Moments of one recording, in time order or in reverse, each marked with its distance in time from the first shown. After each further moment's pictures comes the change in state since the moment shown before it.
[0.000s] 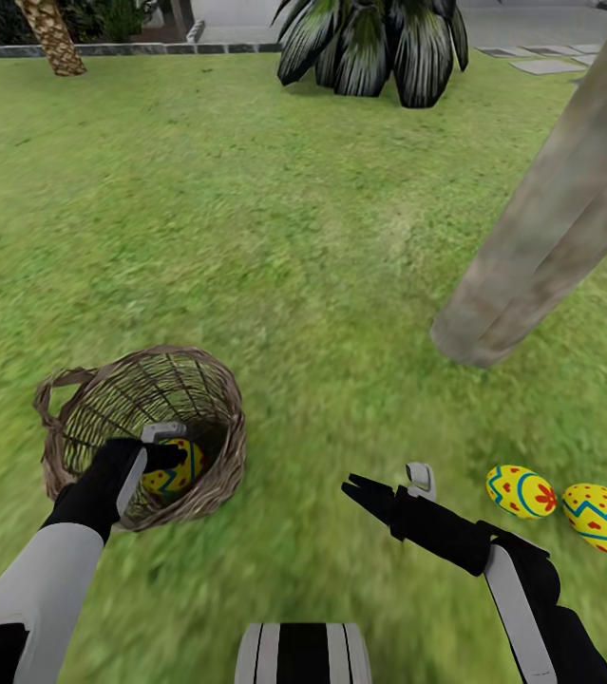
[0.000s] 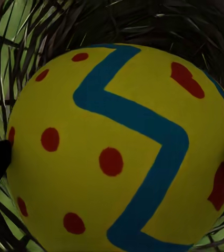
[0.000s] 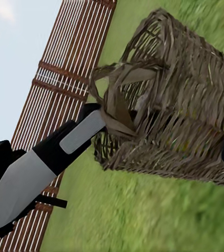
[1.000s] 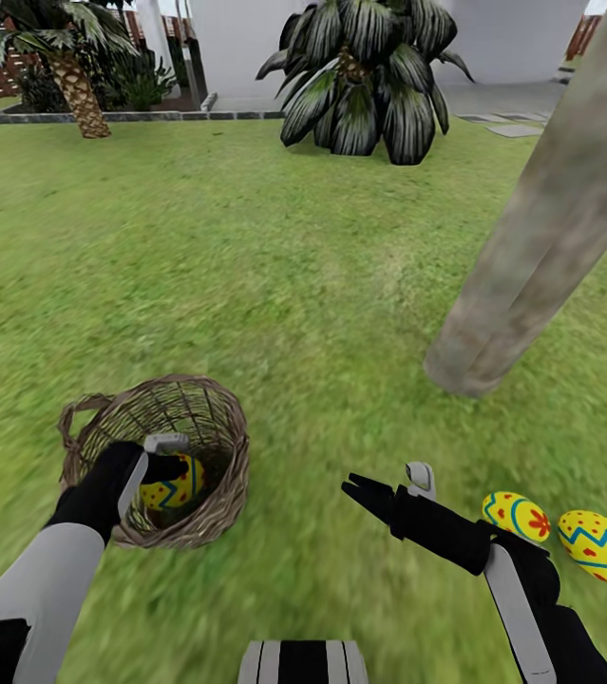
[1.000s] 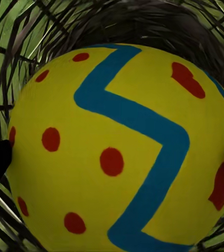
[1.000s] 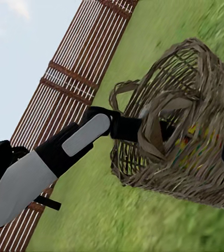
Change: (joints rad) left arm -0.006 0.002 -0.002 0.051 0.005 0.069 -0.014; right arm -0.002 0.000 0.000 0.000 0.000 0.002 -0.002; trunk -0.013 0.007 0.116
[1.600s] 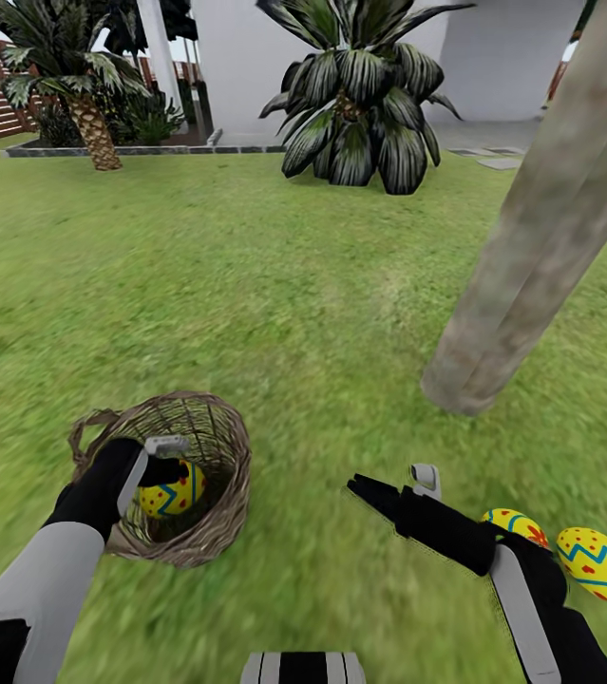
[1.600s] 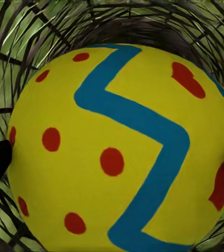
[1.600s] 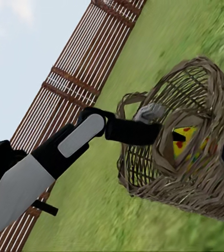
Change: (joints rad) left arm -0.001 -0.001 0.002 -0.023 0.001 0.096 -0.005; right arm 0.002 0.004 -0.033 0.000 0.000 0.031 -0.002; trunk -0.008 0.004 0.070
